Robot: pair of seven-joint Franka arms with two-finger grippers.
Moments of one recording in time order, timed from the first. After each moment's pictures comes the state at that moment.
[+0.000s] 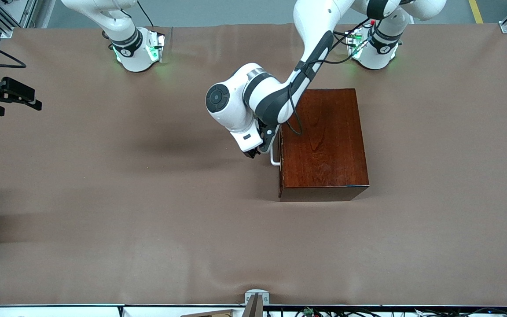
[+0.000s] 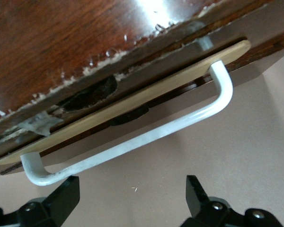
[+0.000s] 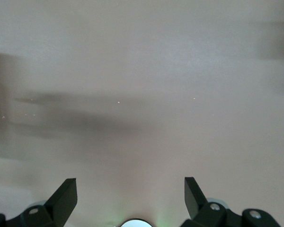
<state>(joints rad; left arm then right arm) -0.99 0.83 0.16 -1.13 0.02 1.67 -2.00 0.04 0.01 -0.10 -1.50 0.07 1.42 -0.16</state>
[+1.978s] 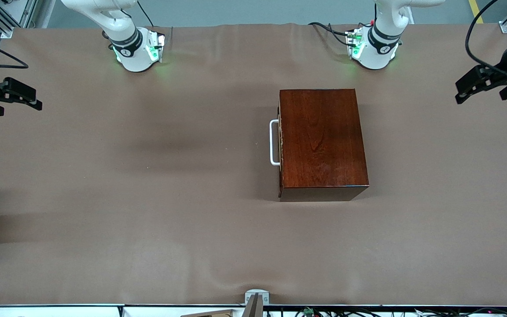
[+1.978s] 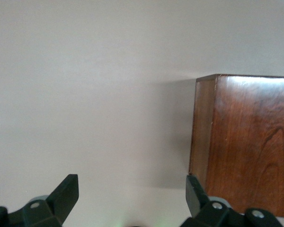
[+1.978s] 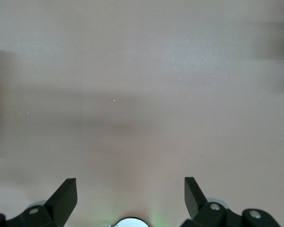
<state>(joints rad) -0.06 -0.07 -0.04 -1.52 0.06 1.46 -0.12 0.04 0.01 -0.09 -1.51 0.06 1.42 -0.16</state>
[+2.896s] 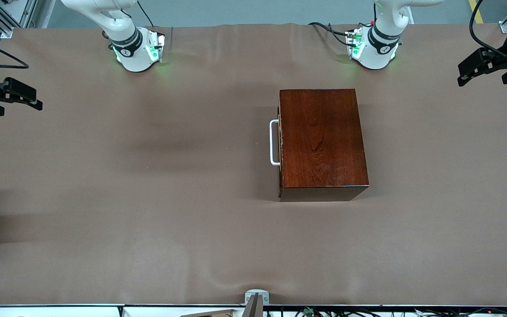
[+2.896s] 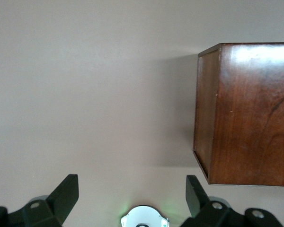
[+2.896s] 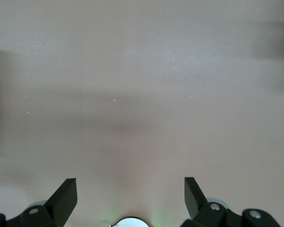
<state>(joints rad) -0.05 -0.11 -0.04 -1.54 0.04 1.38 -0.08 0.04 0.01 -0.09 -1.51 0.05 1.42 -0.16</state>
